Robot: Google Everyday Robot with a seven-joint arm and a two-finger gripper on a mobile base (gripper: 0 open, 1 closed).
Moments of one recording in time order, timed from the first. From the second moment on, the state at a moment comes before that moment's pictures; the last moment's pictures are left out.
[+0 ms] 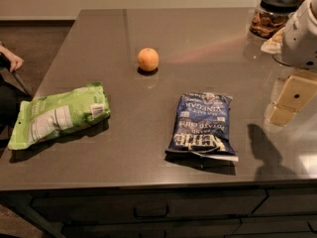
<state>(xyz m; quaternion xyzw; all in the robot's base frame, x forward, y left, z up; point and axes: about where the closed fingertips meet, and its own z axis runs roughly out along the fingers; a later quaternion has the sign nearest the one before) 0.438 -0.217 0.976 -0.60 0.78 -0.03 0.16</state>
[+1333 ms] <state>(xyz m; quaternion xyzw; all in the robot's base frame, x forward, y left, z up) 0.518 -0.163 0.947 -0.57 0.79 0.07 0.20</state>
